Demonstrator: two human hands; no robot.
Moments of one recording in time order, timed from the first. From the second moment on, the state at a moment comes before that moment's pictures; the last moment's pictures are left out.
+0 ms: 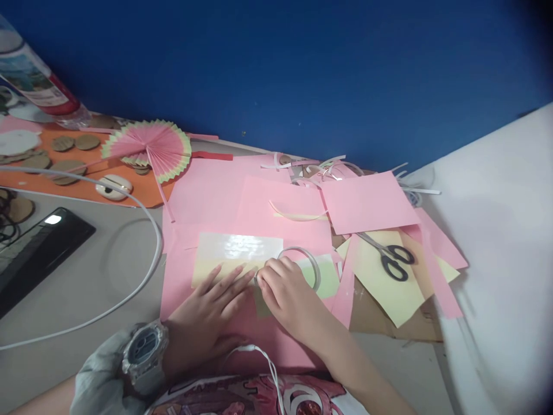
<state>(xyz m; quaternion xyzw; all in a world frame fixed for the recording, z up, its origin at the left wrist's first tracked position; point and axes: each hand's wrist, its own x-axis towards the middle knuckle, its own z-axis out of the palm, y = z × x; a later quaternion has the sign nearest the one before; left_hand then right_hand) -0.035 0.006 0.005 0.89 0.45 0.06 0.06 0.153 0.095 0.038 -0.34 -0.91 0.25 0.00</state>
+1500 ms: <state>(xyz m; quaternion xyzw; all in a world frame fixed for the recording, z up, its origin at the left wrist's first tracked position) -0.035 0.007 0.008 0.88 0.46 0.08 0.06 0.142 0.095 0.037 -0.38 -0.90 0.22 -0.03</state>
